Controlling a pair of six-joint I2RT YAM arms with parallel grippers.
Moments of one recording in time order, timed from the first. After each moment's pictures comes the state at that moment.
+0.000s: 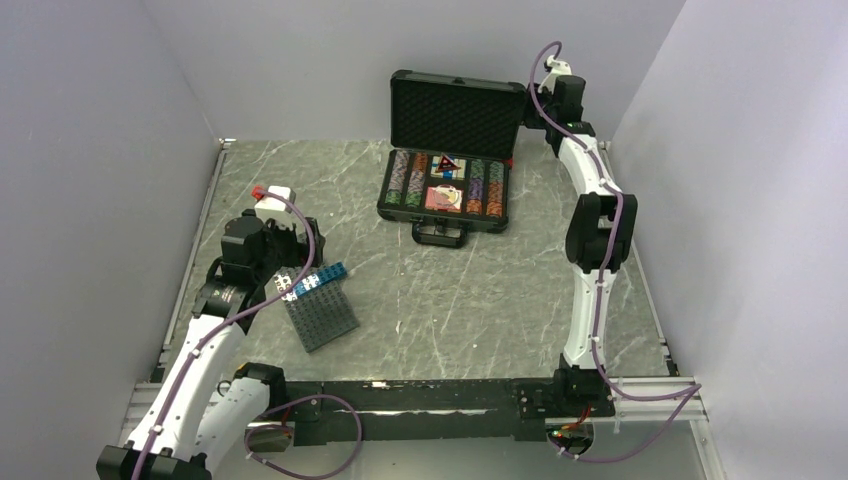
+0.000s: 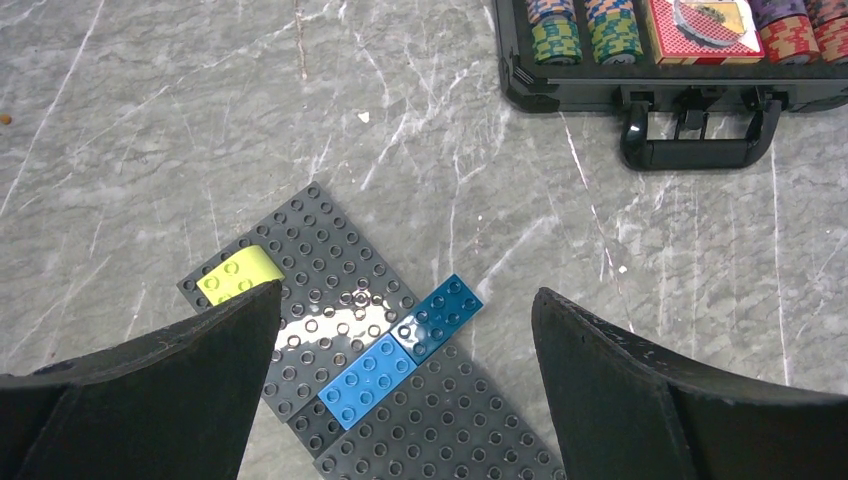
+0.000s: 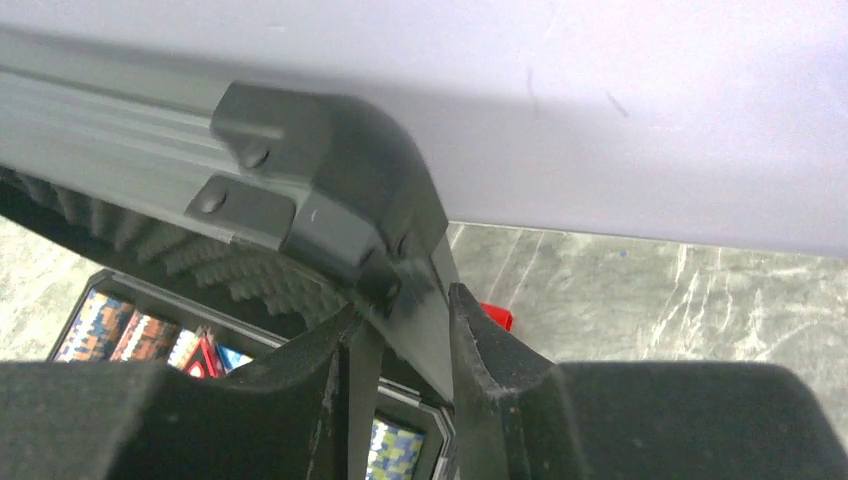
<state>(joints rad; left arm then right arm) -0.18 0.78 0.72 -0.33 0.05 -0.07 0.00 2.29 2.10 -0.16 -0.27 0.17</state>
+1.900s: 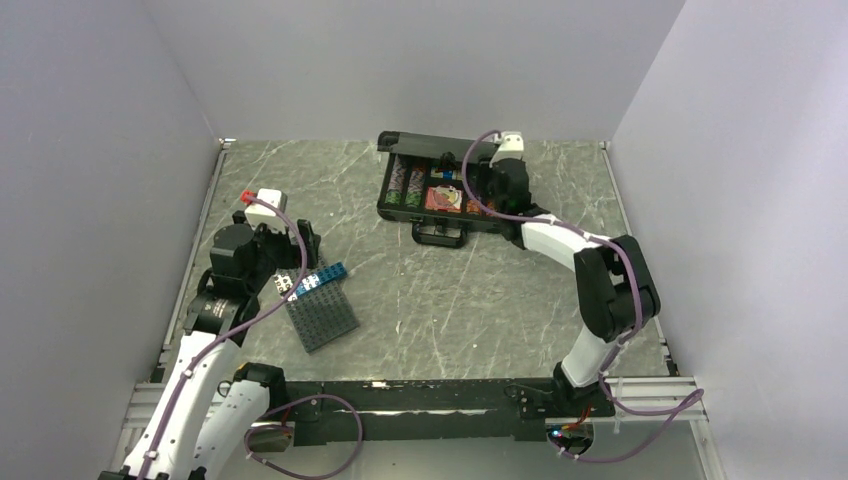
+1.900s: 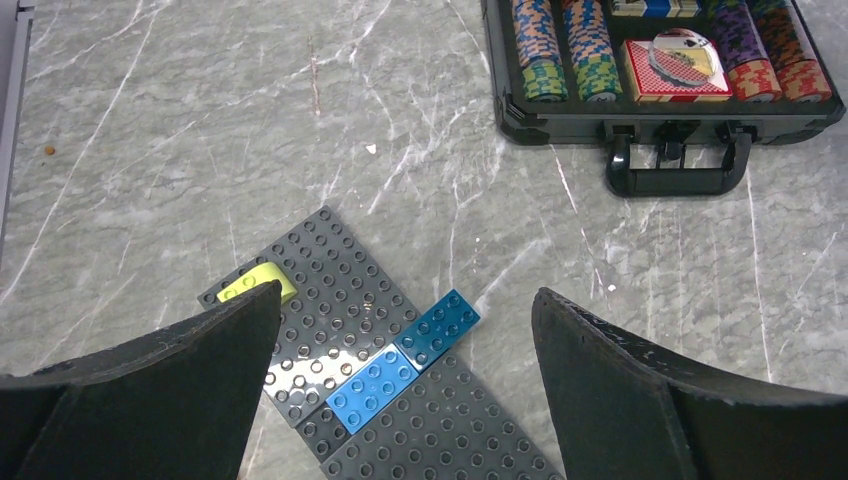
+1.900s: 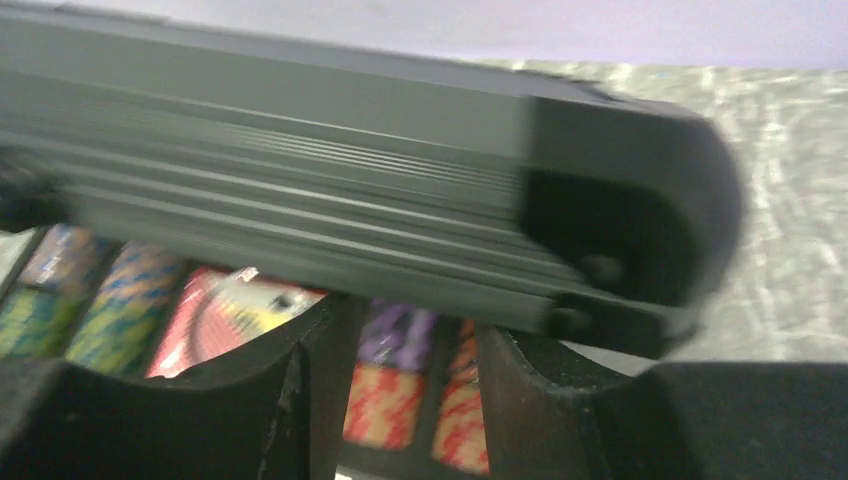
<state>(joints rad) -0.18 0.69 0.72 -0.34 0.04 -0.07 0.33 1.73 1.05 0.43 0.28 0.11</state>
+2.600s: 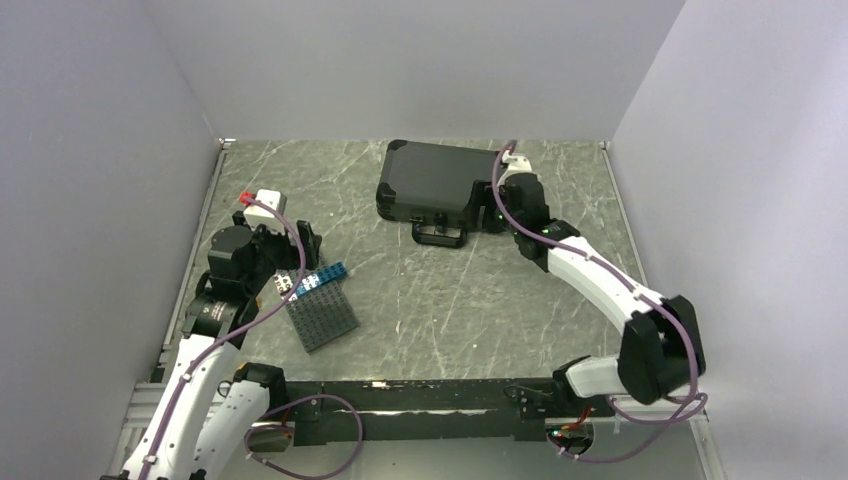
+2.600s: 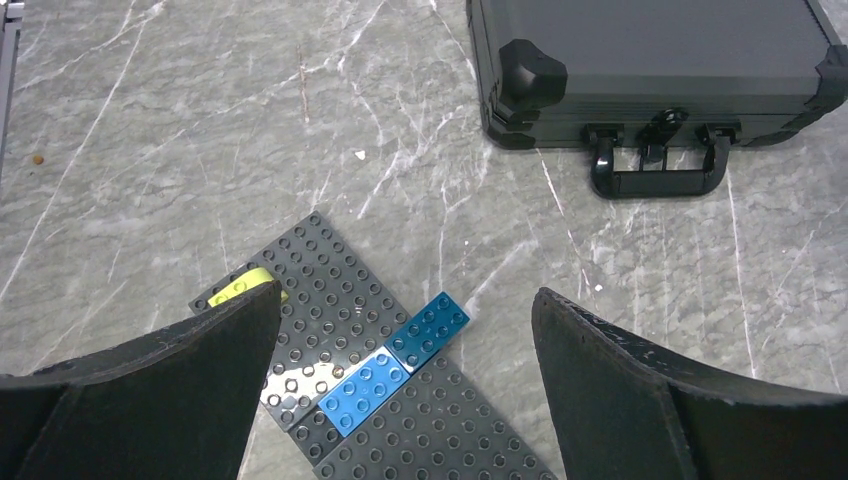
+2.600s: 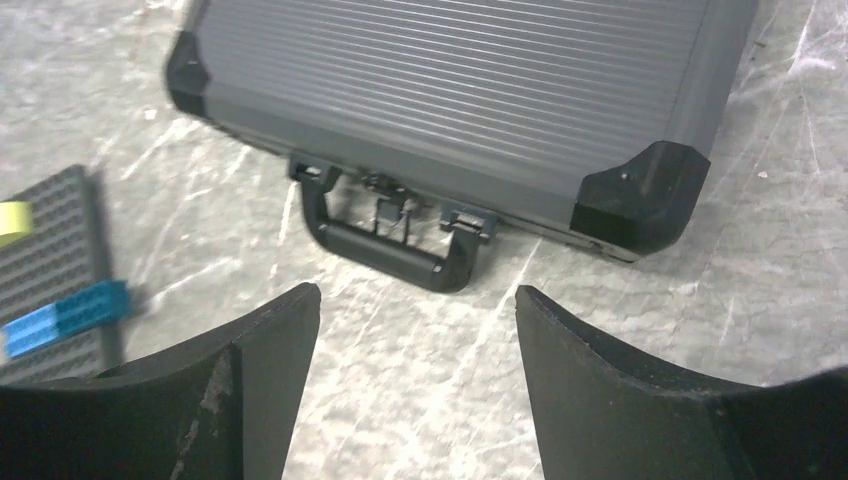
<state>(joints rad) -0.18 0.67 0.72 -0.34 0.06 -0.07 0.42 1.38 0.94 -0.07 0.06 0.35</state>
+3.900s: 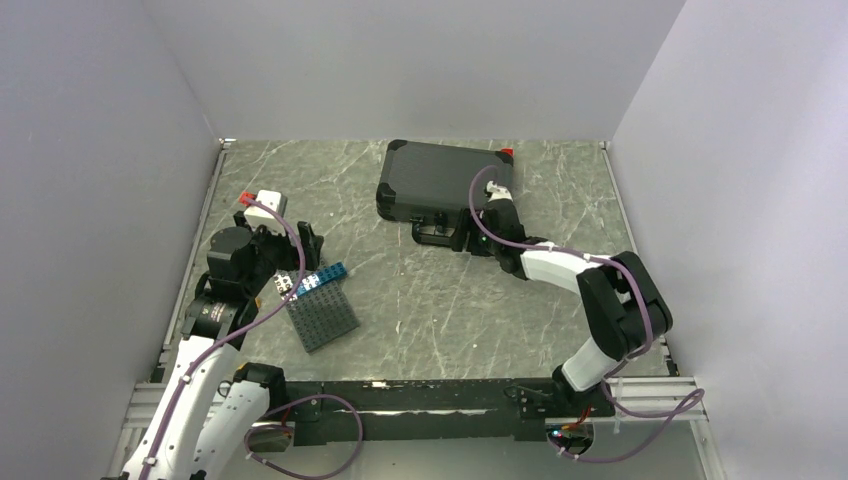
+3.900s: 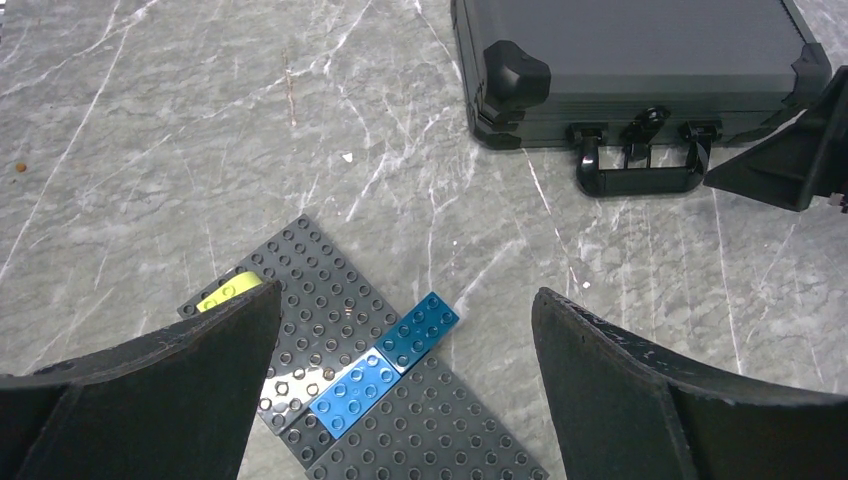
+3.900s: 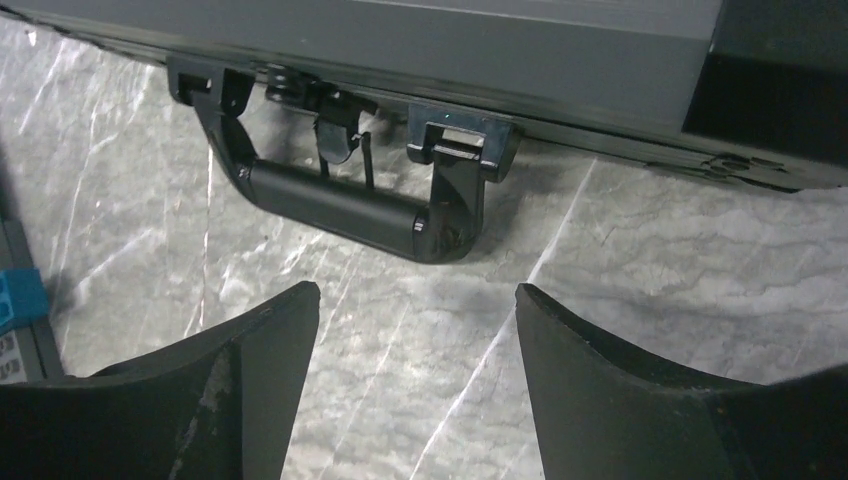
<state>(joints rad) -0.18 0.66 0.72 -0.34 0.09 -0.08 0.45 1.59 0.79 0.15 0.00 0.50</state>
